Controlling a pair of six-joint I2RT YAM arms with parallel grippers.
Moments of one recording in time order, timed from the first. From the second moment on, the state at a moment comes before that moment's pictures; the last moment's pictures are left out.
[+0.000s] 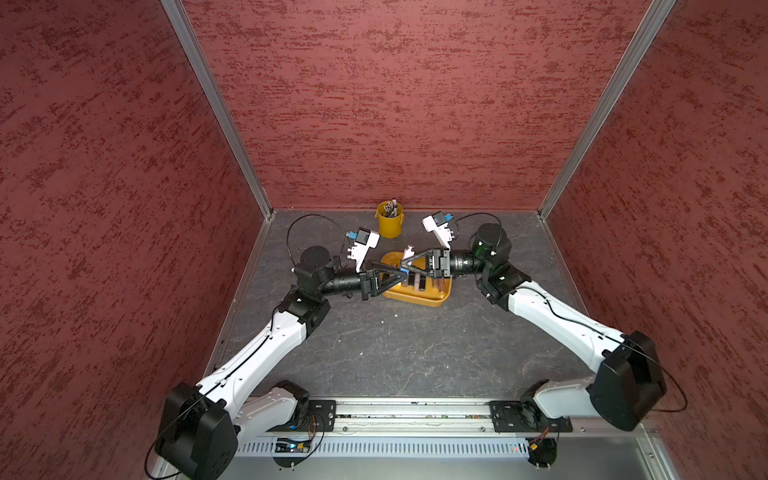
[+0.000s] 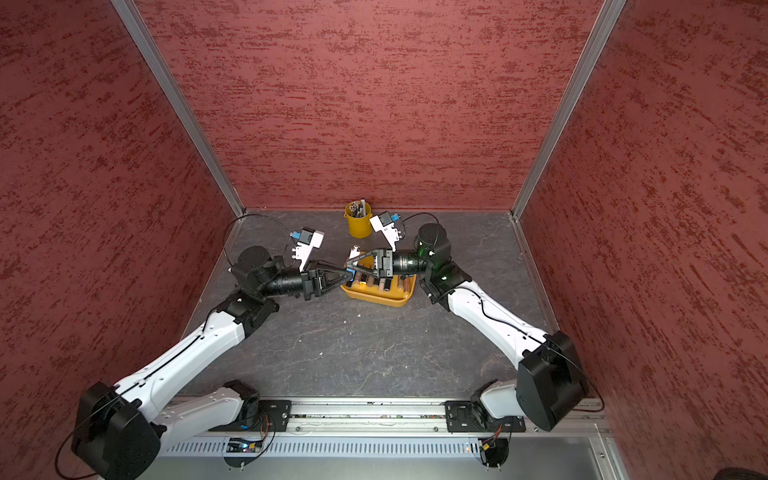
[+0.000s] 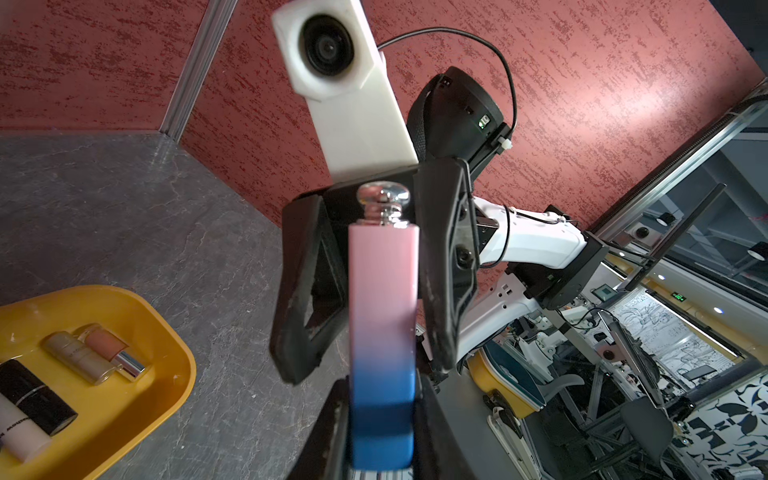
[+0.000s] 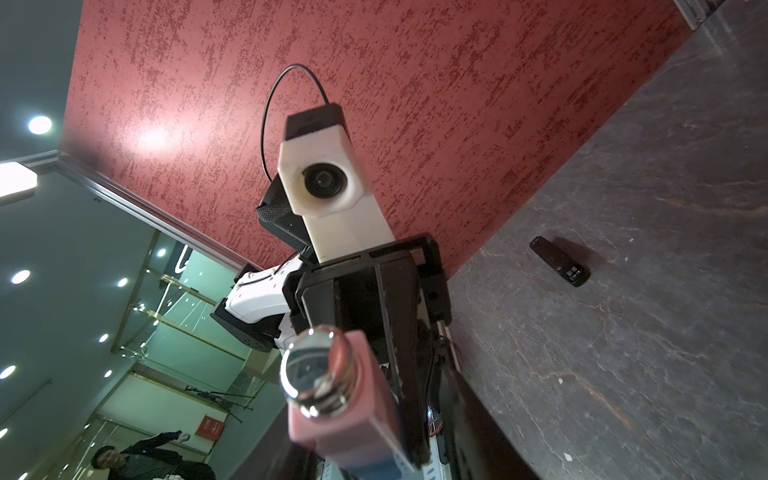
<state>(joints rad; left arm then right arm) -0.44 1.09 0.78 0.35 0.98 -0.69 0.56 1.40 1.07 0.38 -1.04 0.94</state>
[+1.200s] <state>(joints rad) -0.44 0.74 0.74 -0.07 0.59 -0.65 0.57 1.52 1.29 0.23 -1.02 0.83</state>
